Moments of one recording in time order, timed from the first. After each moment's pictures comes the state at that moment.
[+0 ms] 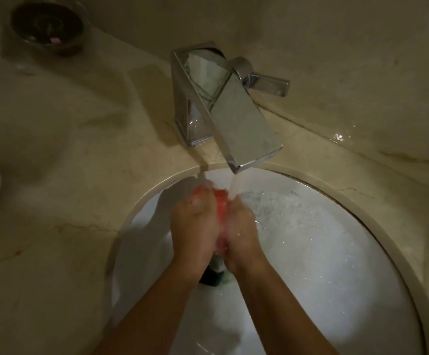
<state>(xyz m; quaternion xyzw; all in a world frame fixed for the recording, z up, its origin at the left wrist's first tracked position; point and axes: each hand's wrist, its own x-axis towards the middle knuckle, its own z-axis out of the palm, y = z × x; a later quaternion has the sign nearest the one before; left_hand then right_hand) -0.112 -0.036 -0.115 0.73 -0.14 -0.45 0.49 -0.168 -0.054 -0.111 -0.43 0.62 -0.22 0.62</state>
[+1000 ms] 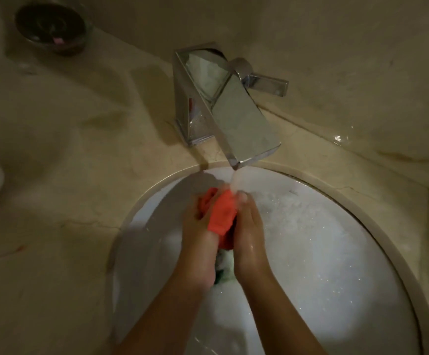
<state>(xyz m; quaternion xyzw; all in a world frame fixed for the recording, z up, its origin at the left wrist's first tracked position) -0.116 -0.015 -0.111 0.51 0.12 -0.59 0.62 -0.185 -0.043 -0.112 -0.36 0.61 -0.32 0.63</state>
